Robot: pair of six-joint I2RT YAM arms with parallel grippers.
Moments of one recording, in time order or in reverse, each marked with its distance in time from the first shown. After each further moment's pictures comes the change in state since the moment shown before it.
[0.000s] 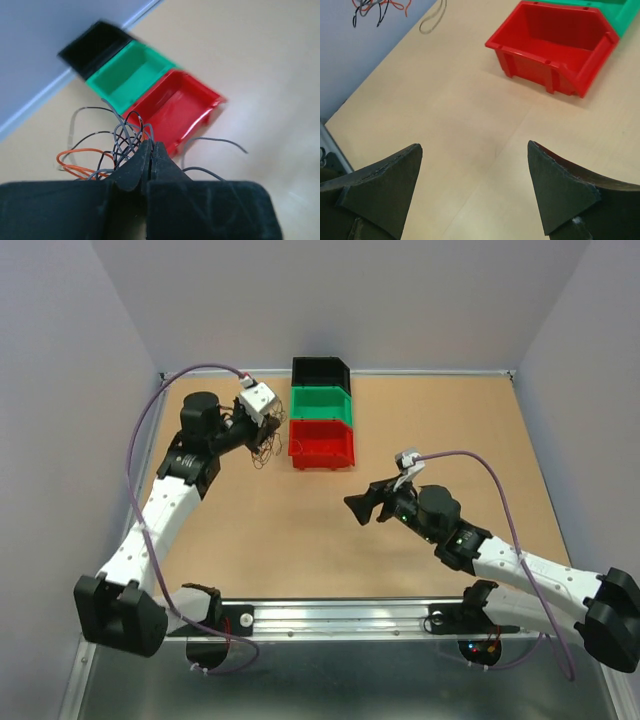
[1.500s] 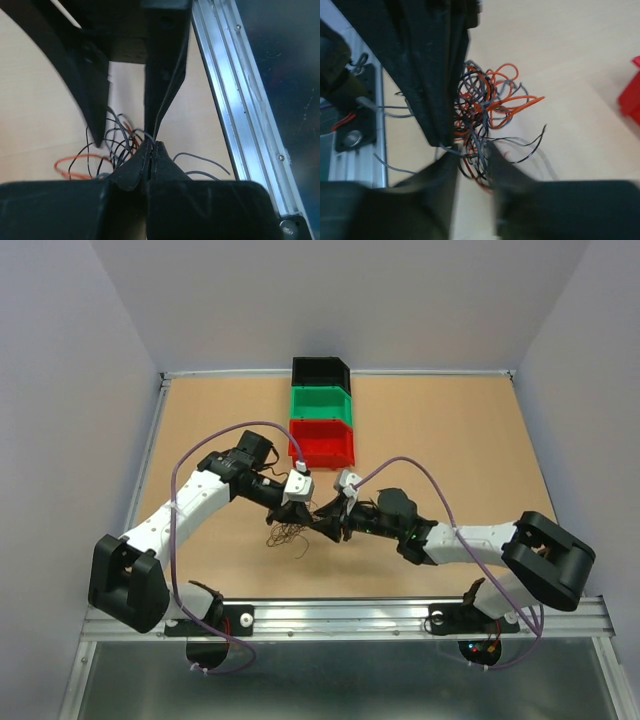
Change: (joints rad) left arm -0.262 0.058 -0.088 -0.695 0.579 0.759; right arm 0.088 0.449 0.019 0.458 -0.411 -0.274
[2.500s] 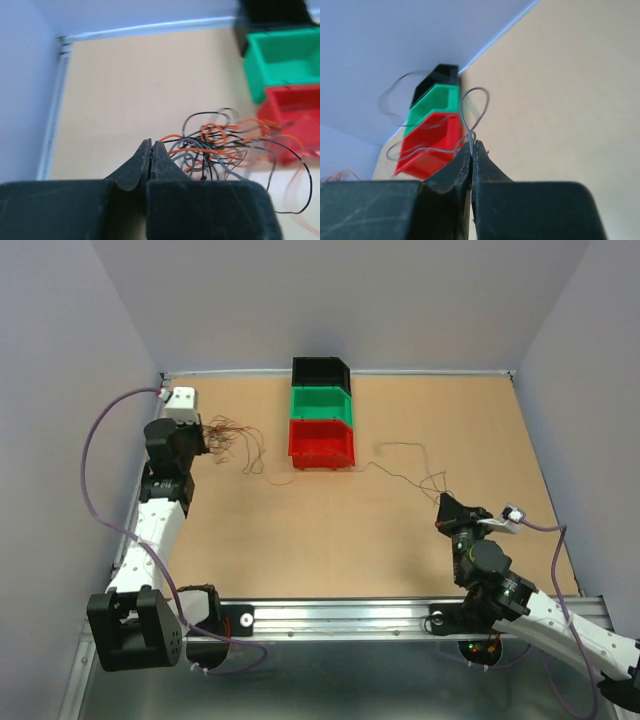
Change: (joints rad) left arm 0.456 -0.227 -0.216 0.942 -1.011 -0.975; right arm 0.040 -1.175 -0.363 -0.652 1.373 0.611
